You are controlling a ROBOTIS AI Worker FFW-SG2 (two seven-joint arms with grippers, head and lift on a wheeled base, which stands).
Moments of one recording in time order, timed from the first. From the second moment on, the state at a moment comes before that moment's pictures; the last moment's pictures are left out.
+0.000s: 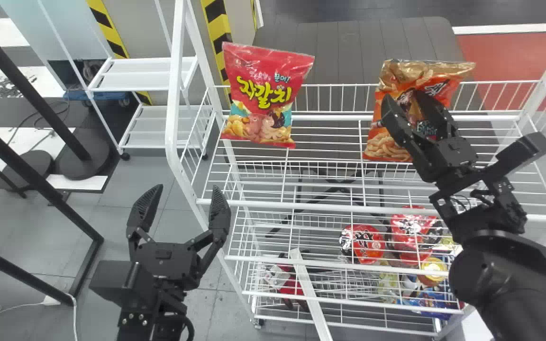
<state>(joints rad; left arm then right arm) 0.58 0.26 -0.12 -1.89 0.10 -0.37 0.23 -0.20 0.00 0.11 -1.00 -0.56 -0.46 0.66</state>
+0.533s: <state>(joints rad) 0.58 0.27 -0.12 -1.89 0.10 -0.37 0.23 -0.16 0.00 0.10 -1.09 -0.56 -0.40 0.63</state>
